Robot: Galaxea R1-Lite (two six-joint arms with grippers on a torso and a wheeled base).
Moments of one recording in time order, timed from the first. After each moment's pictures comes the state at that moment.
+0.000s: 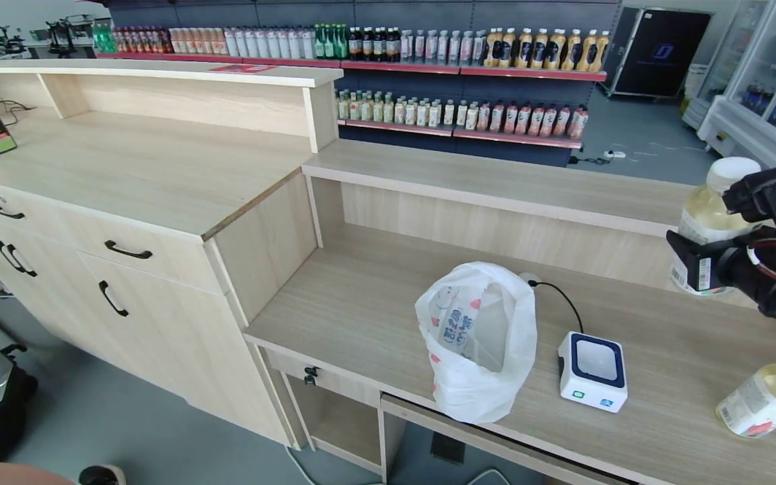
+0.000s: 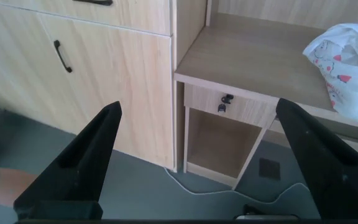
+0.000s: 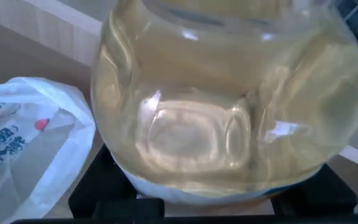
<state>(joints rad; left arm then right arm) 0.00 0.00 0.00 0.00 0.00 0.00 0.01 1.55 -0.57 -1.02 -0.16 -0.40</state>
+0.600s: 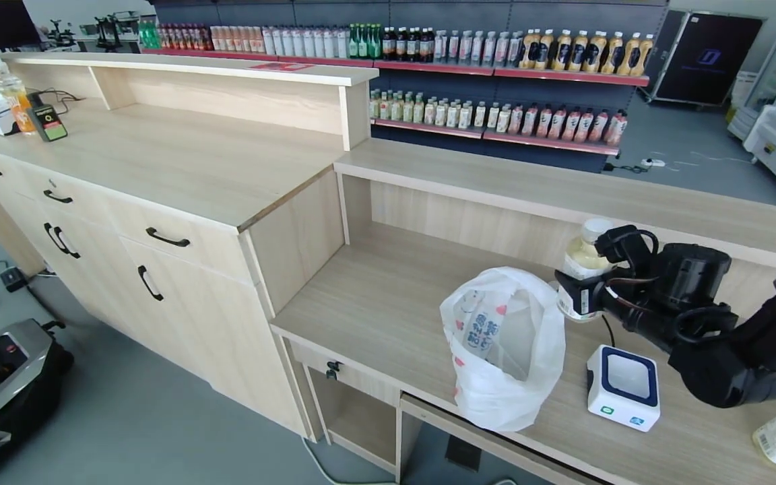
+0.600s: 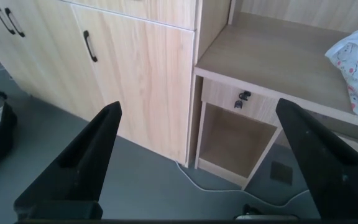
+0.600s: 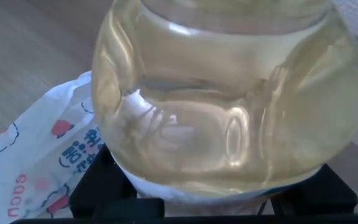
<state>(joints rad) 0.00 0.00 0.00 0.00 0.00 0.00 0.10 2.06 -0.70 -1.26 0.03 -0.24</state>
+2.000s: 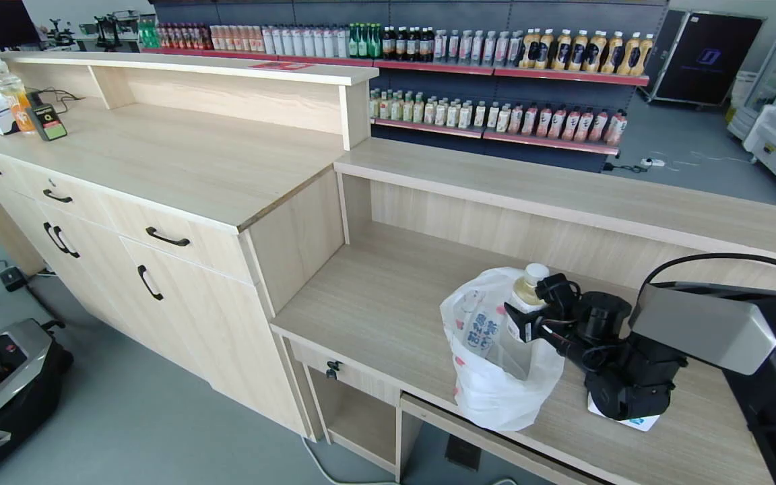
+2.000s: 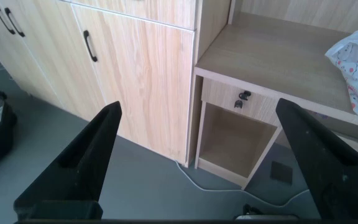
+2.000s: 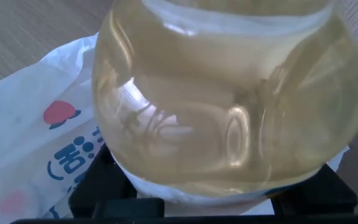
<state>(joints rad) 0.00 0.00 0.00 0.00 0.00 0.00 0.14 2.56 -0.98 -1.49 0.14 -0.21</state>
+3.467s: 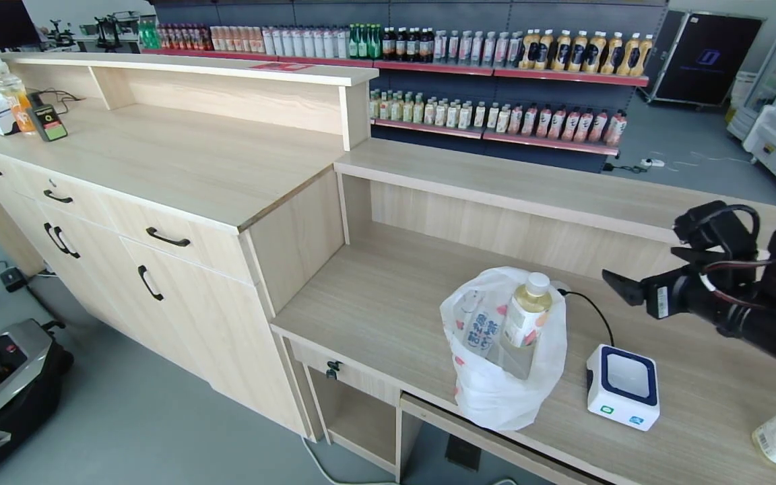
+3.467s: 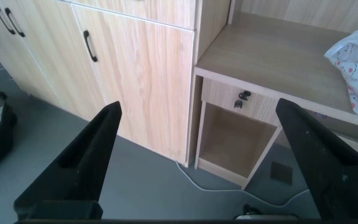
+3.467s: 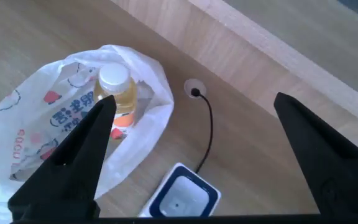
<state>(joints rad) 0.00 0.00 0.00 0.00 0.00 0.00 0.01 1.61 -0.55 -0.90 0.03 -0.36</state>
